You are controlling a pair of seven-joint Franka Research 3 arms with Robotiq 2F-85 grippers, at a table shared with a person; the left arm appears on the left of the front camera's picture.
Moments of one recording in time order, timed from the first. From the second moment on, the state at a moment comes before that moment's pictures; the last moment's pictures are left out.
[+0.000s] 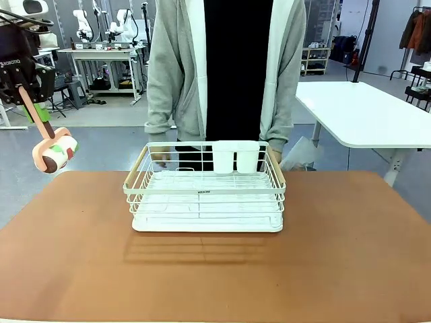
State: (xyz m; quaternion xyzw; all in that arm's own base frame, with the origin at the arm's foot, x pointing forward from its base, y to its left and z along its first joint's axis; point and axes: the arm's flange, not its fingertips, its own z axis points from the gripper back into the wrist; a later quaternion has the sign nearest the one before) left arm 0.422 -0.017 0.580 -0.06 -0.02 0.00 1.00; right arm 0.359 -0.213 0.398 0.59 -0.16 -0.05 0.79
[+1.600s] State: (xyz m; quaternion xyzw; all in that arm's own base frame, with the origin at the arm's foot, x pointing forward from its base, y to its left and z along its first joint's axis) left arm 0.519 0.030 0.432 -0.19 -0.17 0.70 0.66; right arm 0.359 -0.213 0.398 0.59 -0.16 -0.05 0.79
